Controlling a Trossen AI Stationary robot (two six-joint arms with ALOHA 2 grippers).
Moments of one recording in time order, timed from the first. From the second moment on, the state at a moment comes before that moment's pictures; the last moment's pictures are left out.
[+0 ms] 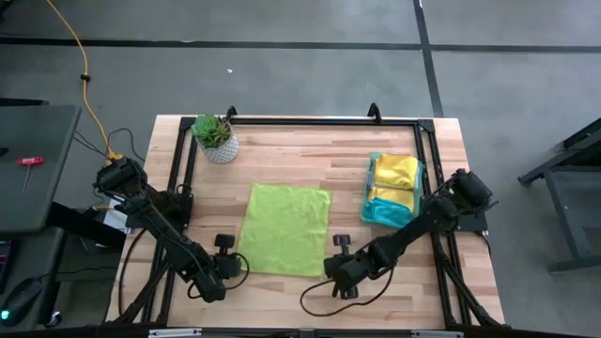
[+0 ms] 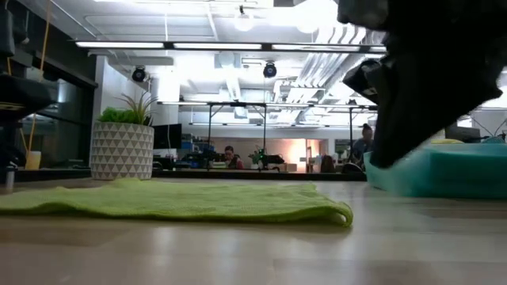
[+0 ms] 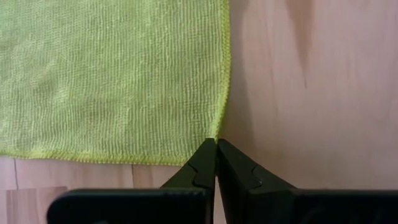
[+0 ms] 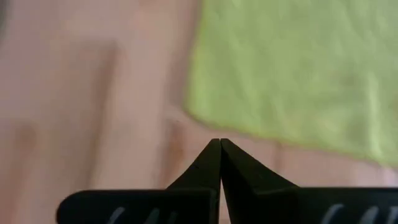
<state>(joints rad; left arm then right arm) -0.77 1.61 0.75 -0.47 -0.37 -0.71 0.57 1.84 1.14 -0.39 0.27 0.35</state>
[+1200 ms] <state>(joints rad) -0.77 1.61 0.75 -0.47 -0.38 -0.73 0.57 2.00 1.14 -0.11 0.20 0.22</state>
